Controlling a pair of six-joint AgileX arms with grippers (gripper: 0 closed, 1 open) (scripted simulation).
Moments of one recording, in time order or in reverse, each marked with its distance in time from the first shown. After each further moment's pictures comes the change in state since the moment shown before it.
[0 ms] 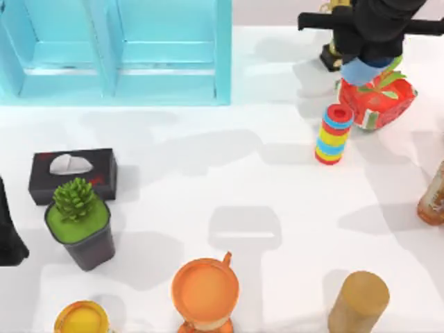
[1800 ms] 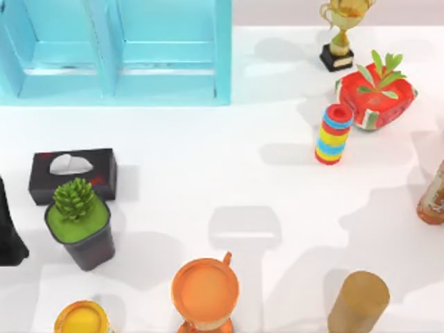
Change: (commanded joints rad) left arm 0.000 0.000 0.000 0.000 0.000 0.000; right arm -0.721 -0.332 -0.692 0.090 -0.025 -0.710
